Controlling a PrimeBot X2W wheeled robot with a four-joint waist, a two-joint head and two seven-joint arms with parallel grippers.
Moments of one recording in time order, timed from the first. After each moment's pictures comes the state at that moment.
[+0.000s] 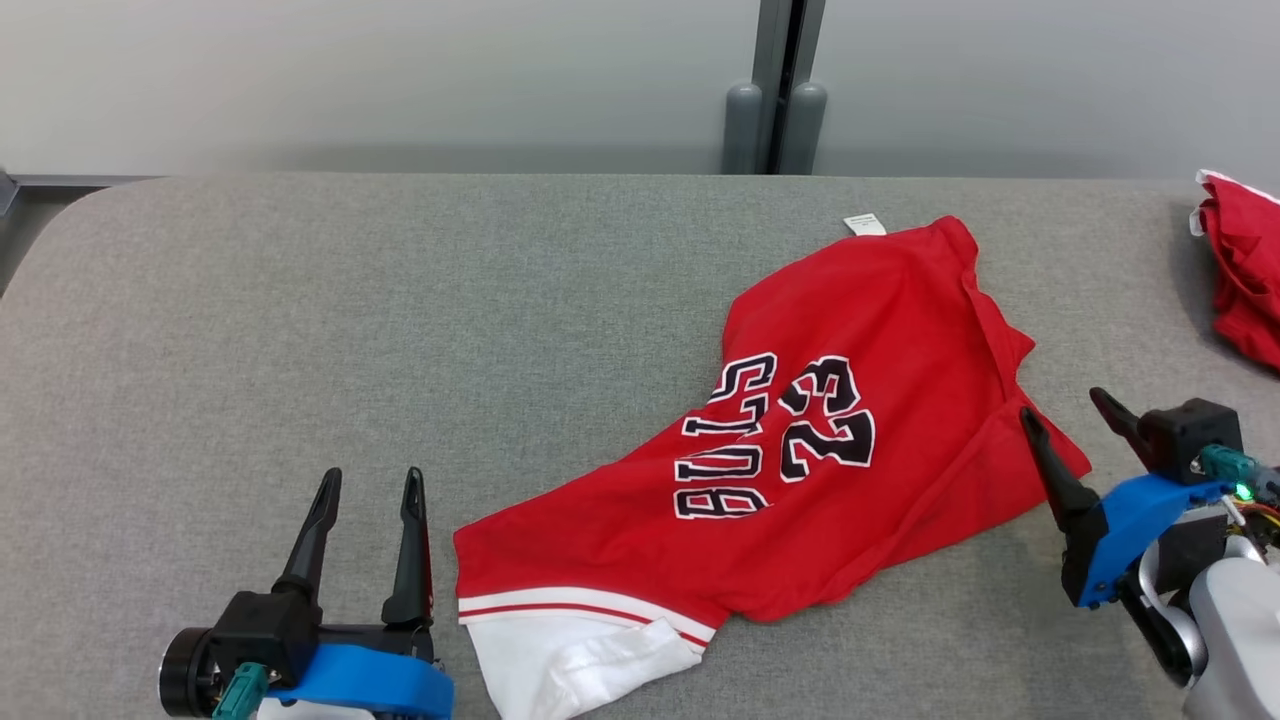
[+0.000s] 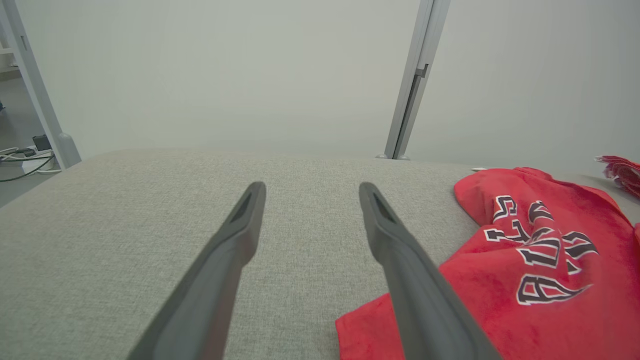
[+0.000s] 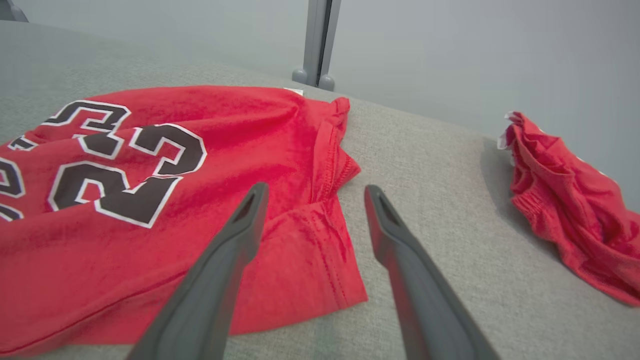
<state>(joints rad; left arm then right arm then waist) -0.02 0.05 -0.07 0.20 -0.15 -0.11 -0.26 -0.35 -0.36 0.16 0.51 0.22 0.13 -0.05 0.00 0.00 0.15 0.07</state>
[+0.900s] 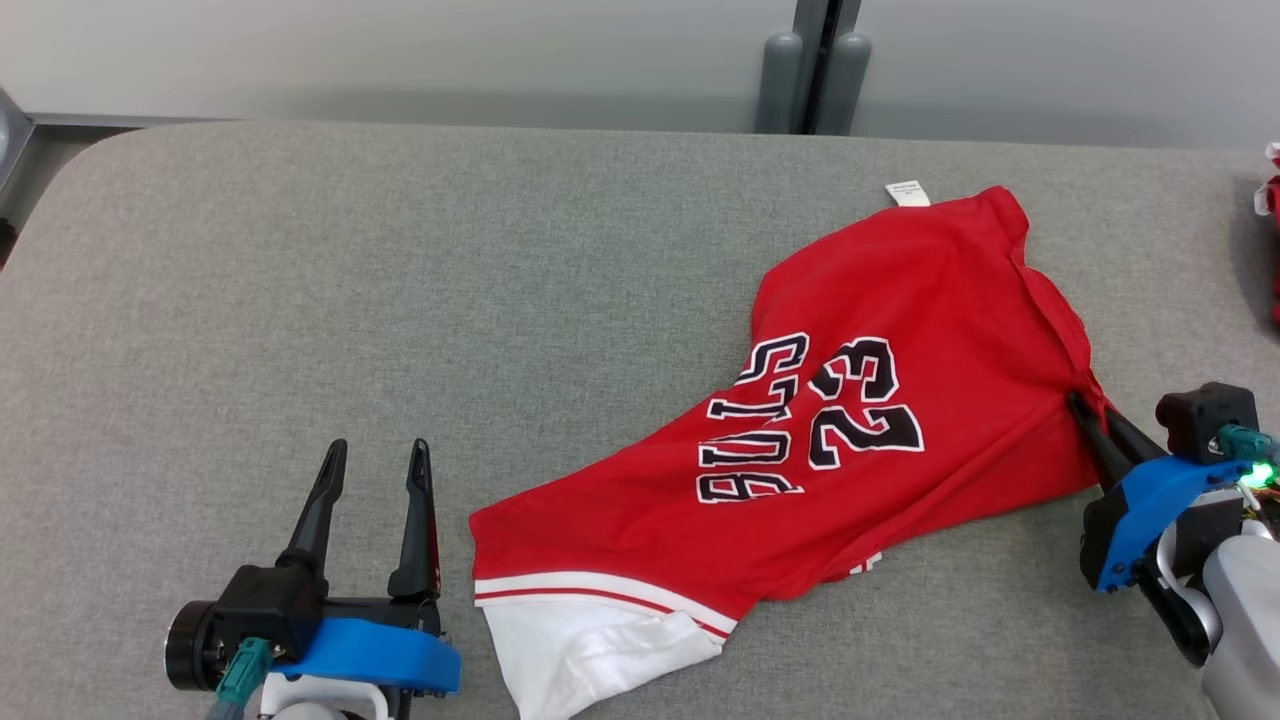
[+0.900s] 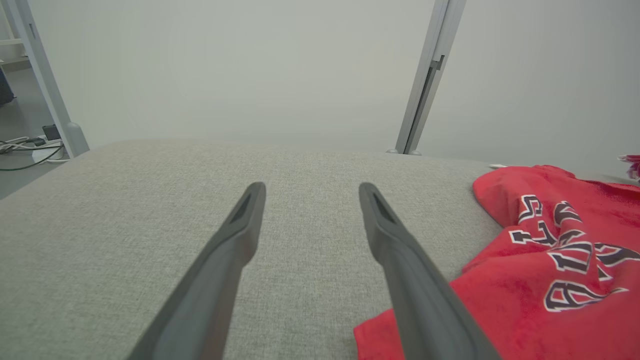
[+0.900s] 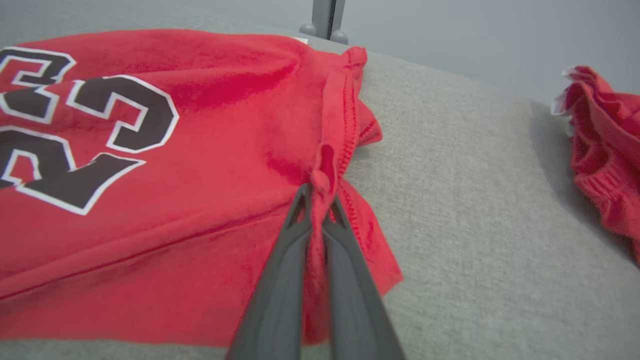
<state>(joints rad) -0.07 0.05 -0.09 0.20 -0.17 -0.09 -0.26 -0.48 -0.43 0.32 0.74 0.36 0.13 -0.11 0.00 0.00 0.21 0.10</state>
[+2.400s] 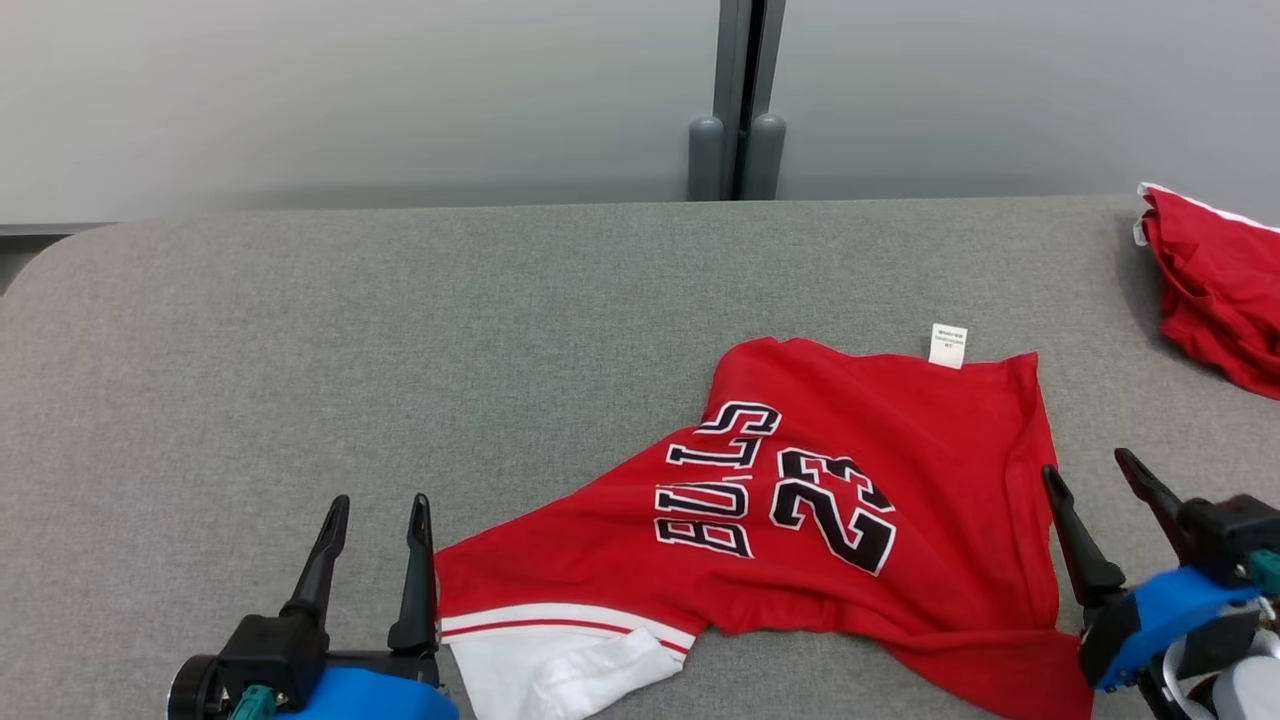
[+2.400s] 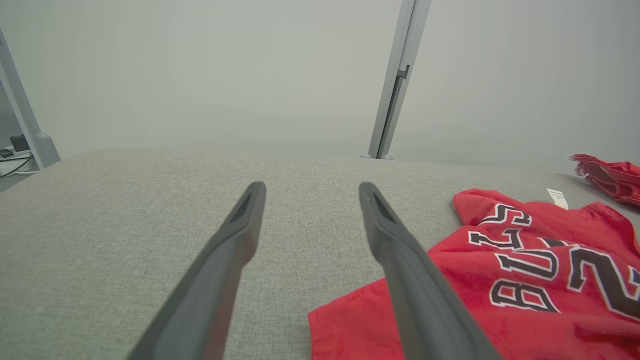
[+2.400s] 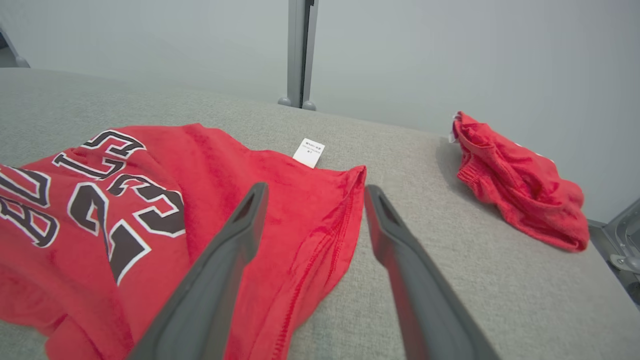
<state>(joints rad) 0.02 0.05 -0.08 0.20 -0.16 -0.10 -0.26 -0.12 -0.33 0.06 0.30 0.22 0.13 -0.13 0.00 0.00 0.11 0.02</state>
